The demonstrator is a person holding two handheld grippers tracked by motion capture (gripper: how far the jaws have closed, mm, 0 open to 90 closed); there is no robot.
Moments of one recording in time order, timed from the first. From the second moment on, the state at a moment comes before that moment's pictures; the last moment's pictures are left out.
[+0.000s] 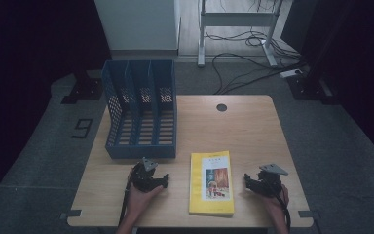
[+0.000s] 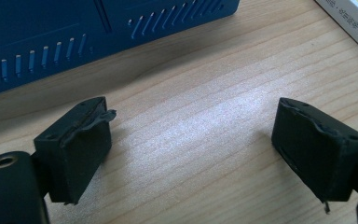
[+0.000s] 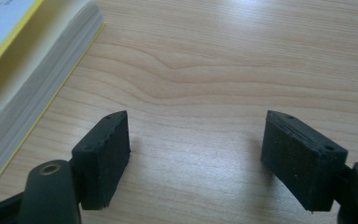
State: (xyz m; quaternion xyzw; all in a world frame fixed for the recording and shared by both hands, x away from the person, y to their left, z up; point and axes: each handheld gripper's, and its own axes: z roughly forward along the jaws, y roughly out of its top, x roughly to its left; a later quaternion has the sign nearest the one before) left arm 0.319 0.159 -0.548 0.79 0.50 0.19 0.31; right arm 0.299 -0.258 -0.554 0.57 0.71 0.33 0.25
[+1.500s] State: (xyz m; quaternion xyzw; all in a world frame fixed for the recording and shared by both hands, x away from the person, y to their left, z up) left arm 0.320 0.159 -0.548 0.78 0.50 0.20 0.31; right arm 0.280 -0.191 -0.528 0.50 0.73 0.41 0.23
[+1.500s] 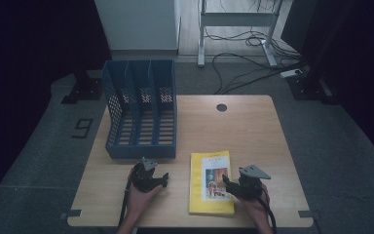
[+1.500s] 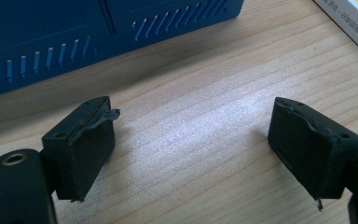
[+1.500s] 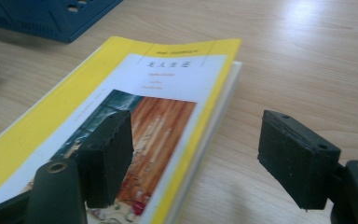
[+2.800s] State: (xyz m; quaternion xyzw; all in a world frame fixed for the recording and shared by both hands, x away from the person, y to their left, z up) left arm 0.304 0.103 -0.521 0.81 0.42 0.14 0.38; right arm 0.283 -0.170 -0.549 0.50 0.75 0.40 0.19
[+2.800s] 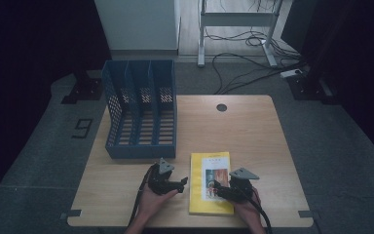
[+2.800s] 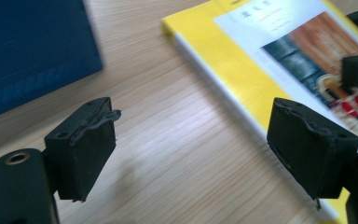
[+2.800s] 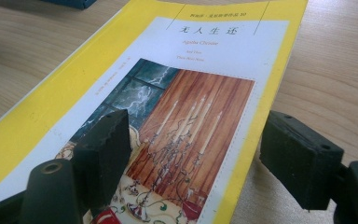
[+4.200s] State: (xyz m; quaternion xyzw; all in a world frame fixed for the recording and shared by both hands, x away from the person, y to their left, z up) left arm 0.289 0.060 -0.547 0.84 0.37 0.06 0.39; right arm 0.292 -0.170 -0.550 0.50 0.75 0.40 0.18
